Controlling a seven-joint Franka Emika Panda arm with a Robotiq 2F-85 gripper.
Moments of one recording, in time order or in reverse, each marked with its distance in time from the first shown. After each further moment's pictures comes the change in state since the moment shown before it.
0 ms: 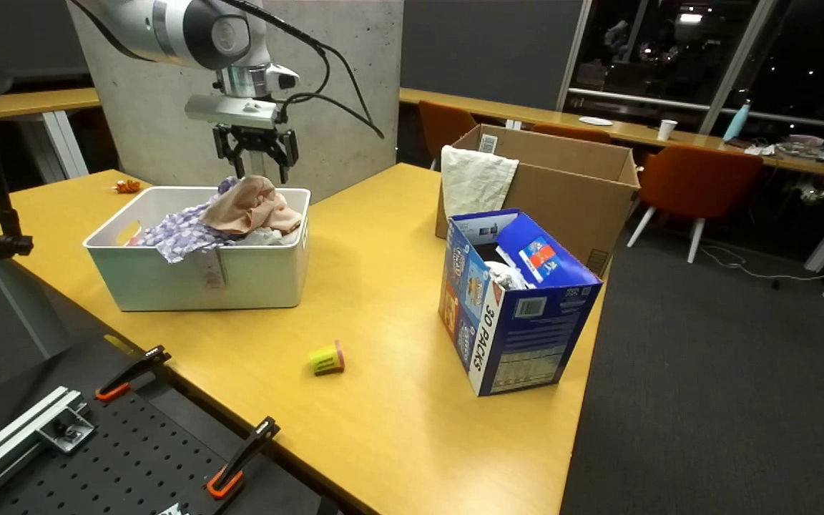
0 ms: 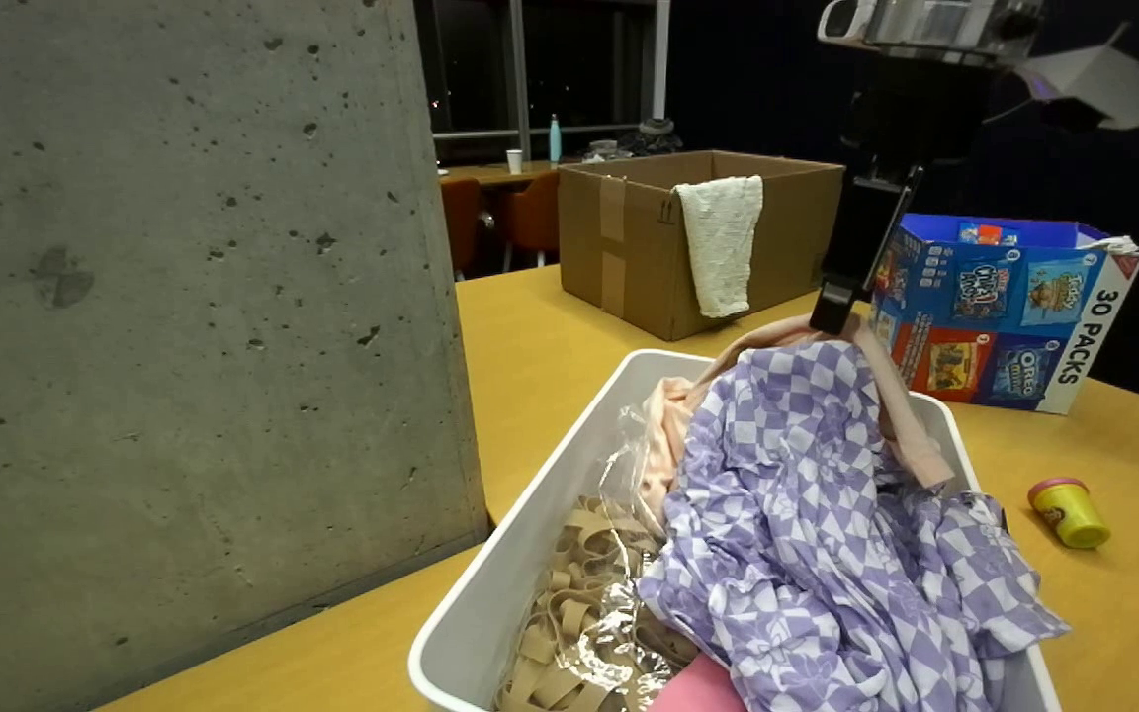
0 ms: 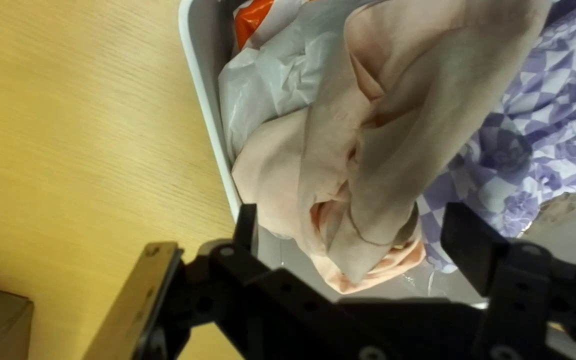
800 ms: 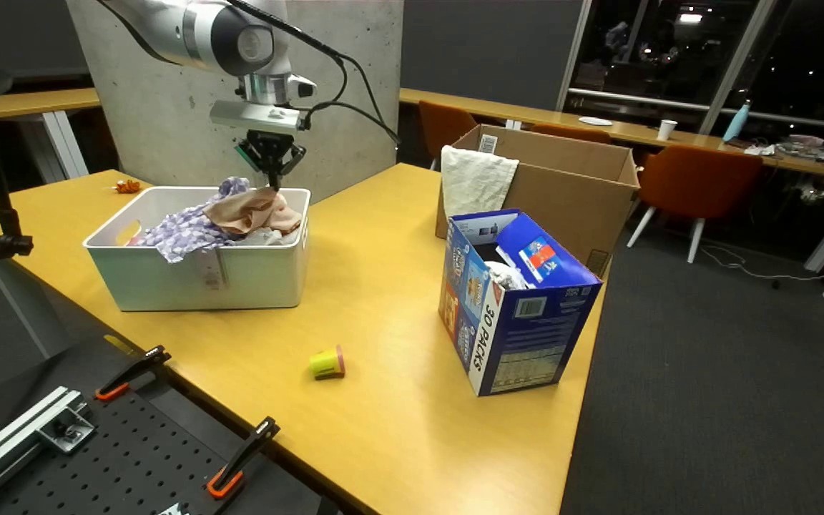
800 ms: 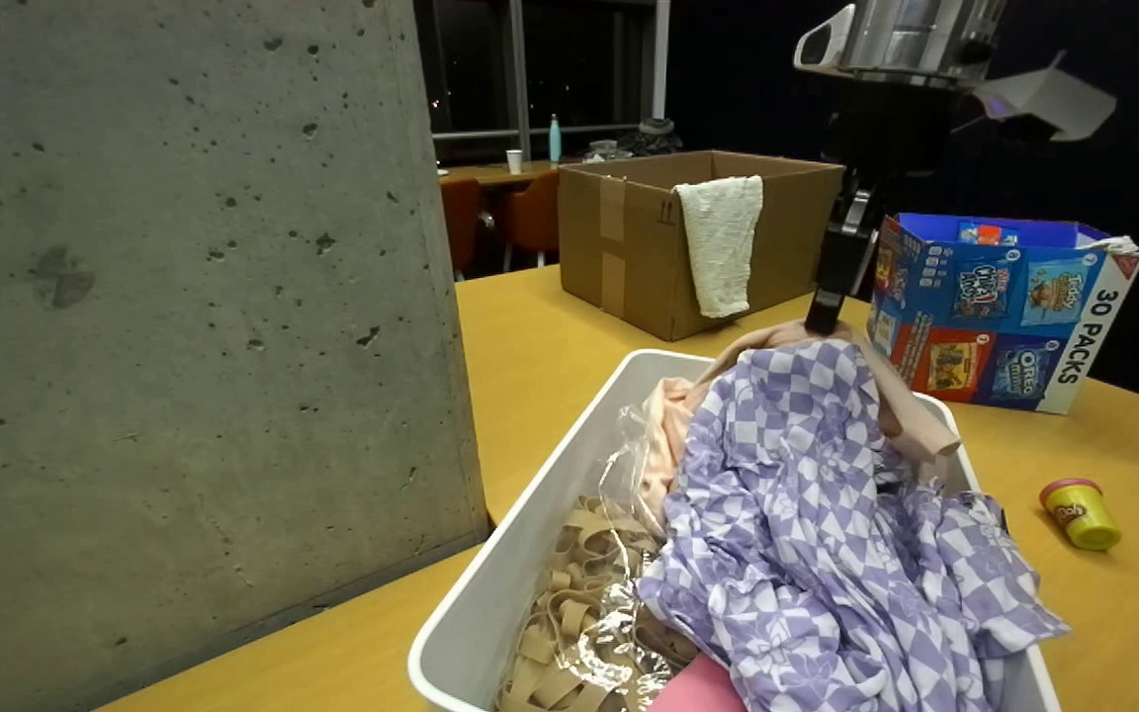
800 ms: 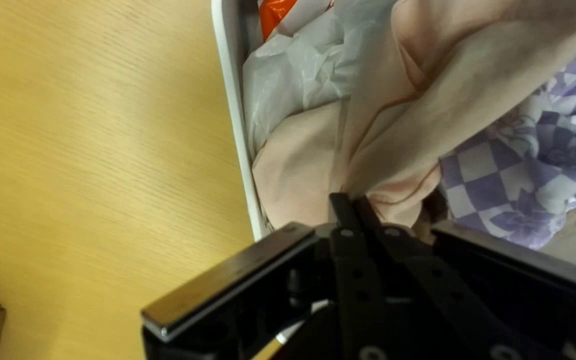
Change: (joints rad) arm -0.040 0.090 0.009 0.114 0.030 -0.076 -0.111
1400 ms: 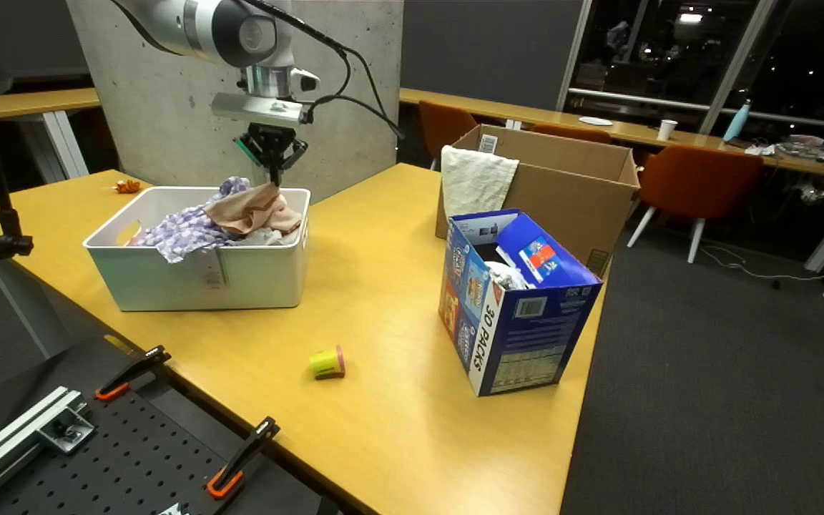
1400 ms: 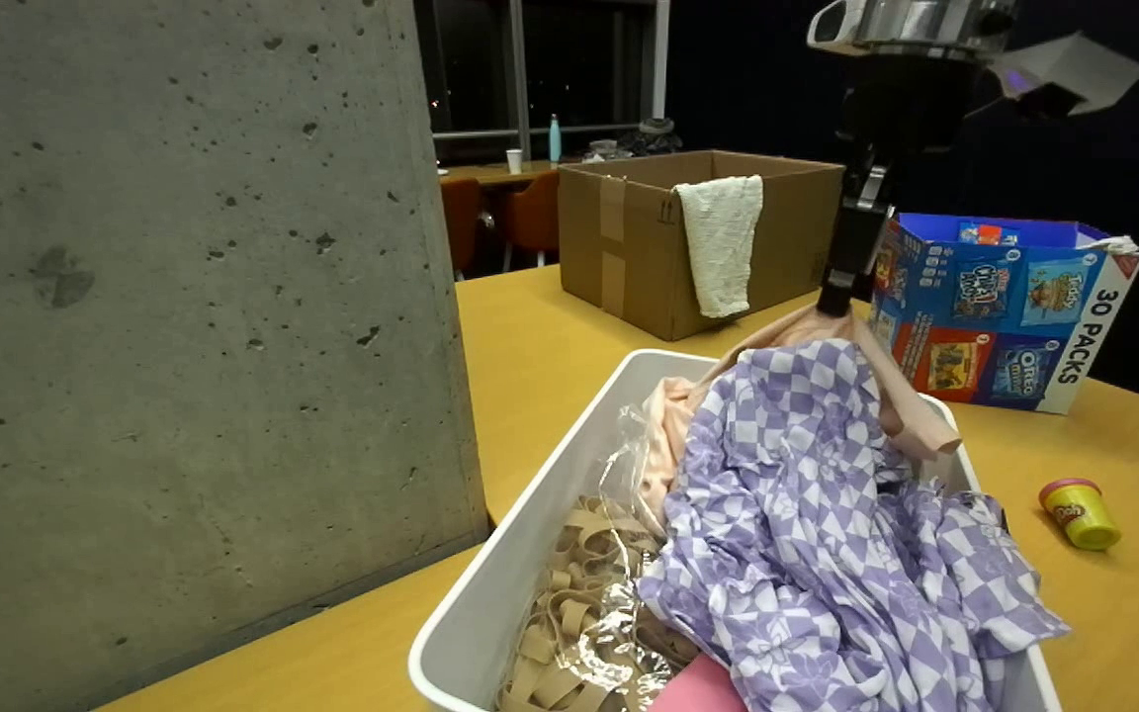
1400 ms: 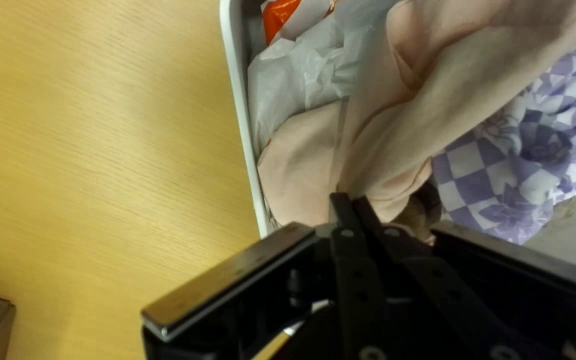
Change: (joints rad) arm -0.022 -0.031 0.010 -0.008 0.010 -0.022 -0.005
